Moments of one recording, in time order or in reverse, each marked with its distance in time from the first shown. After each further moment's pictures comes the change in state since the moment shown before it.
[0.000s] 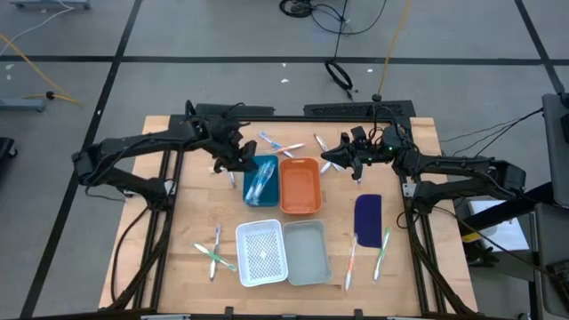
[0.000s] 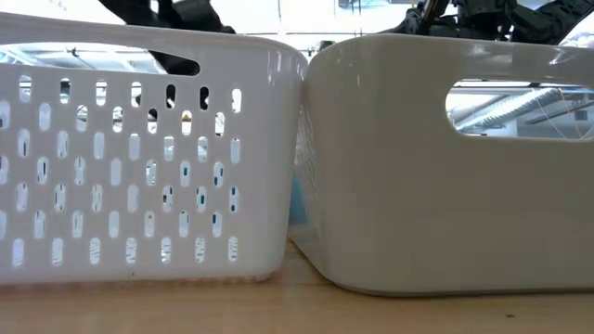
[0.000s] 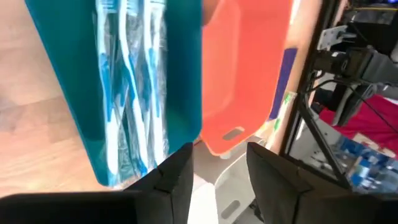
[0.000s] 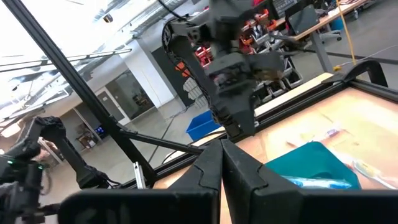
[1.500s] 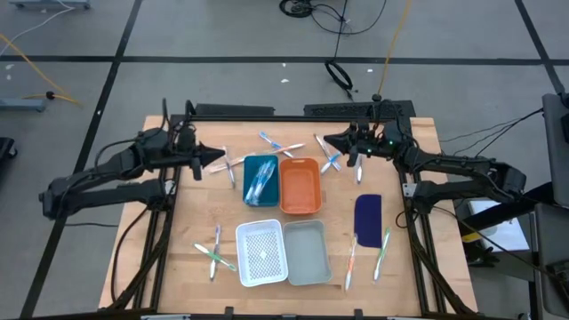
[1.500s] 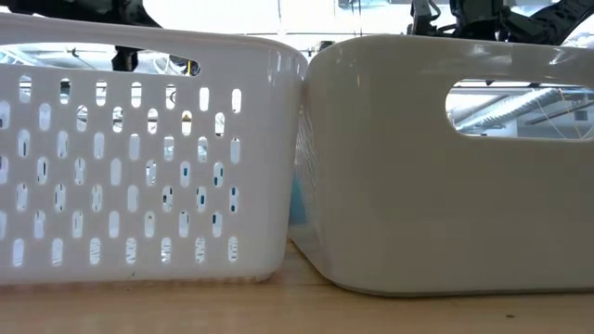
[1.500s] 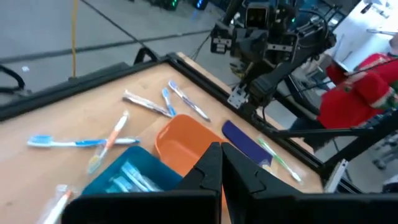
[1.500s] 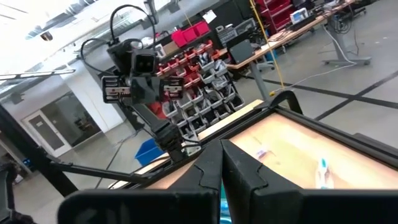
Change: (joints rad) left arm -0.067 -0.755 -0.371 0.299 -0.340 0.738; right arm -0.091 0.000 0.000 -0.025 0.160 -0.069
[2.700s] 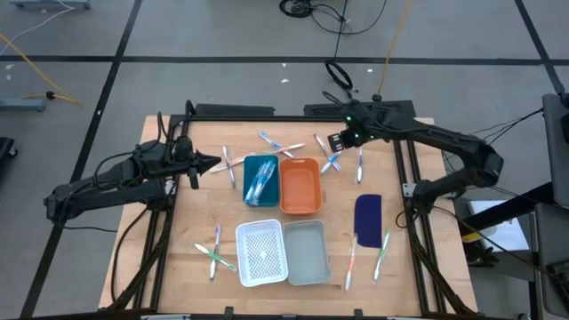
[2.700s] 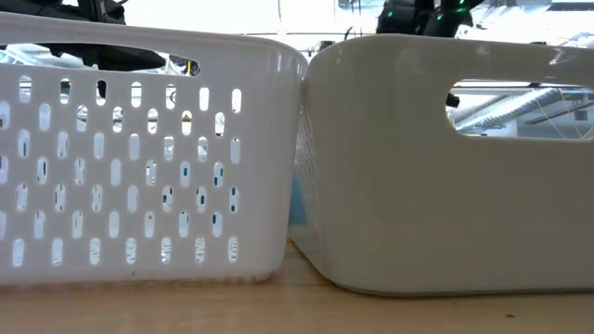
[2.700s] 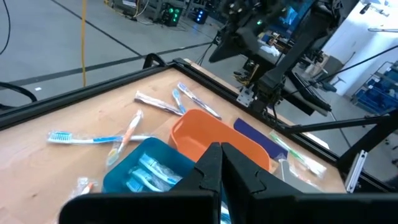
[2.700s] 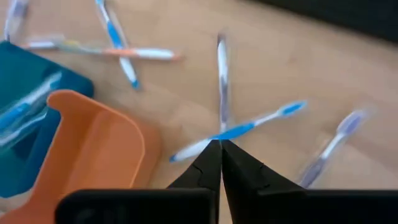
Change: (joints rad) left arm -0.043 -0.175 -0.191 0.047 -0.071 0.053; right arm -0.005 0.277 0.678 -1.527 0.420 0.117
